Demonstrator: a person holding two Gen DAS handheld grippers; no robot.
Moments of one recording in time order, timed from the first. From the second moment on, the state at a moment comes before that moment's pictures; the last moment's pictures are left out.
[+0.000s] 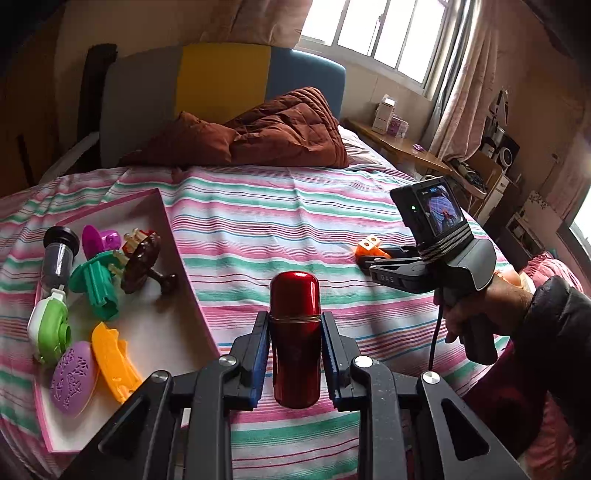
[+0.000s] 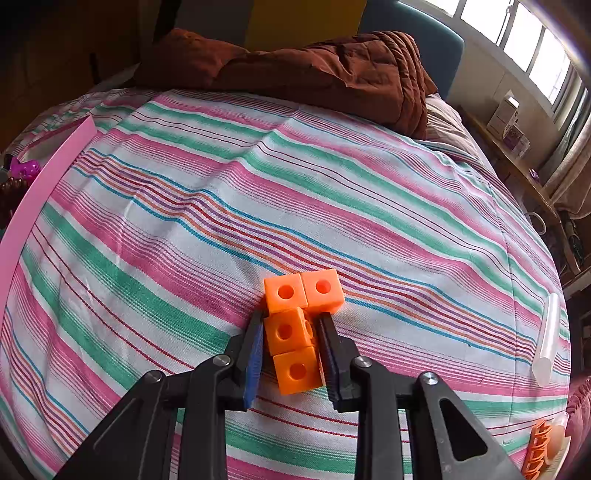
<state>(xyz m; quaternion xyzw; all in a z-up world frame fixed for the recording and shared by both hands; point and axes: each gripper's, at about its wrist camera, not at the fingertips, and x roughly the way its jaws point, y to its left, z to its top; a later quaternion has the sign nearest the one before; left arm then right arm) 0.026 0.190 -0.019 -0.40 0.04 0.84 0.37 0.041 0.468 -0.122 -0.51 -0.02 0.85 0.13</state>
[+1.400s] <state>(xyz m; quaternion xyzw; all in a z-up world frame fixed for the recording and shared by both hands) -0.053 0.125 -0.051 -0.47 -0.02 0.84 0.26 0.038 0.463 -0.123 -0.51 -0.06 0.85 0.13</state>
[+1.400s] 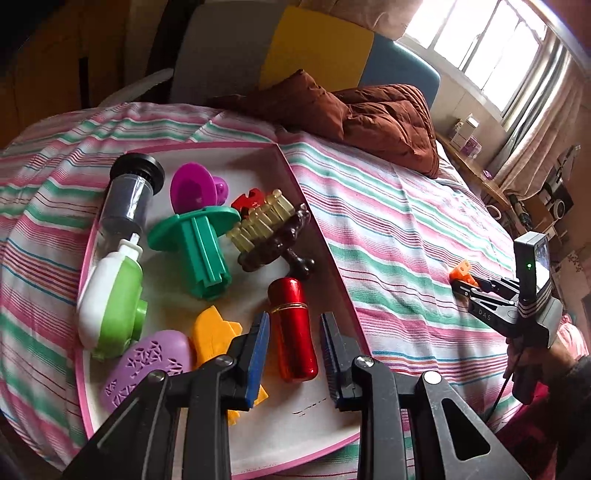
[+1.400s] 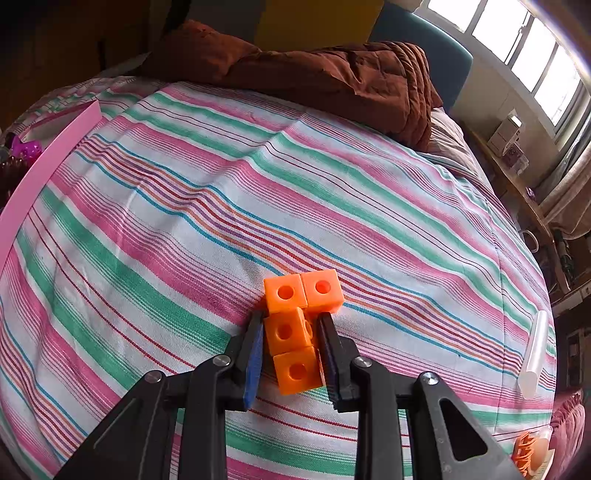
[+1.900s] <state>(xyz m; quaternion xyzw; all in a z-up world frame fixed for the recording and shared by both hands) -0.025 0.091 -0.023 -0.42 0.03 0.88 0.21 0.038 0.463 -0.122 -0.51 -0.06 0.85 0.13</state>
